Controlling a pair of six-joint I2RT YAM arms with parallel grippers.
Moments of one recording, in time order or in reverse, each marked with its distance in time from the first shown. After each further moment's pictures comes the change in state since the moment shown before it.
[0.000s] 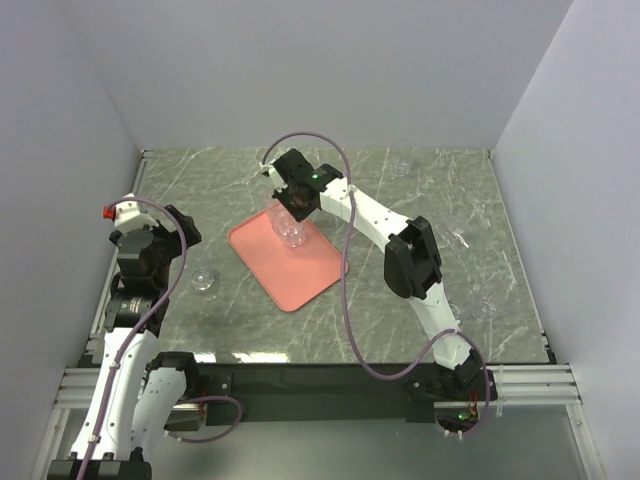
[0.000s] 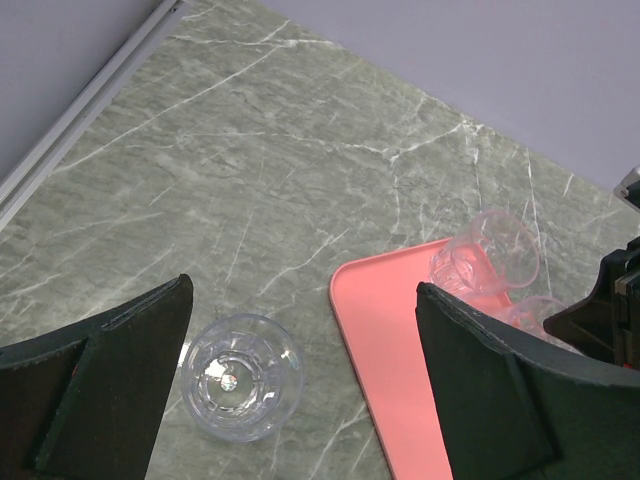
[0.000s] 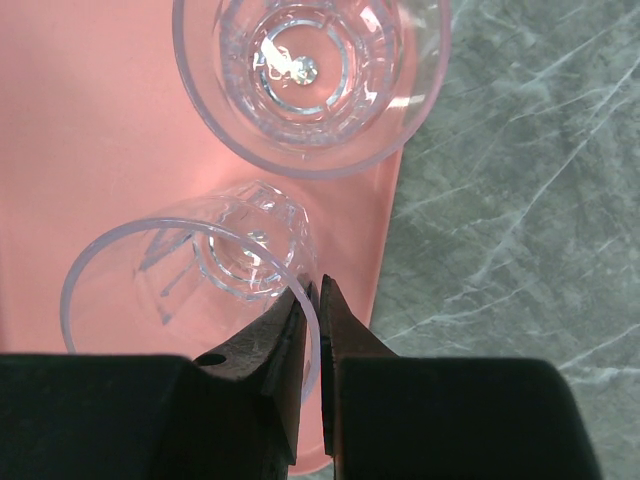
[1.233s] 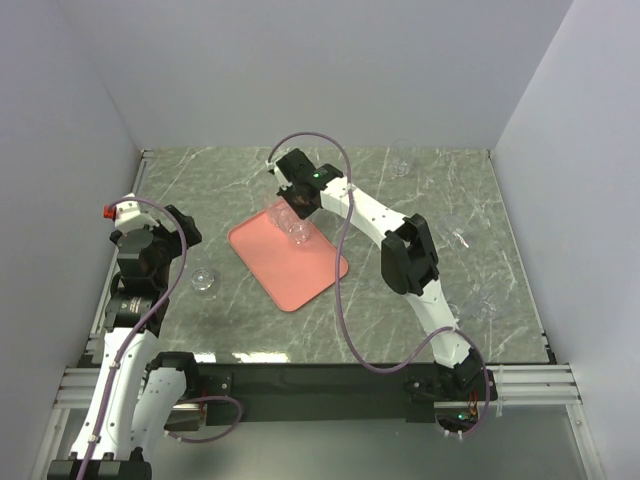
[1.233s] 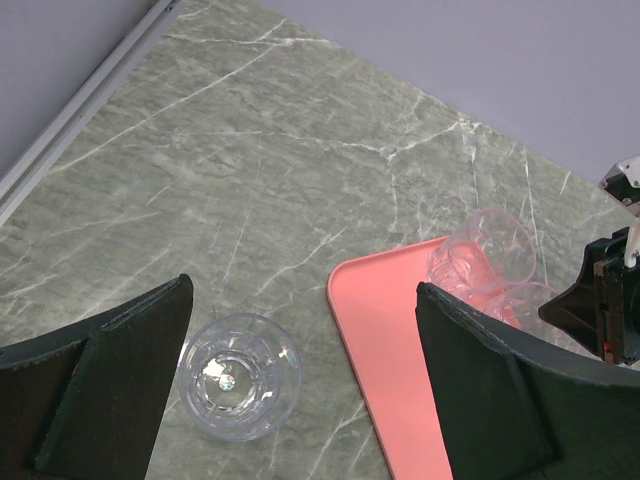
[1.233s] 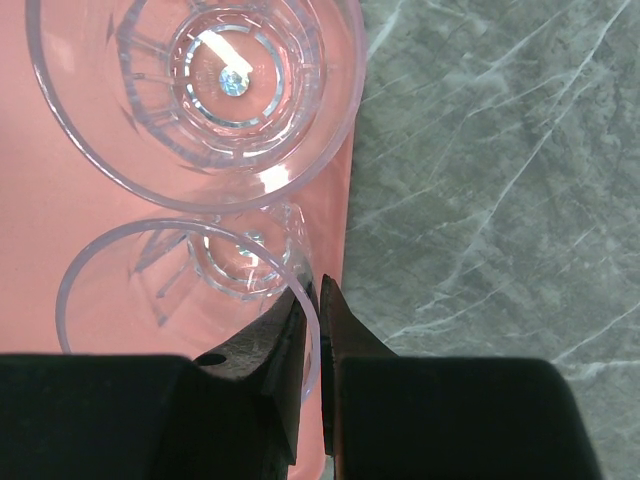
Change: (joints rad) left arm 0.000 0.000 0.000 0.000 0.008 0.000; right arm -0.027 0.048 0.019 0.021 0.060 0.014
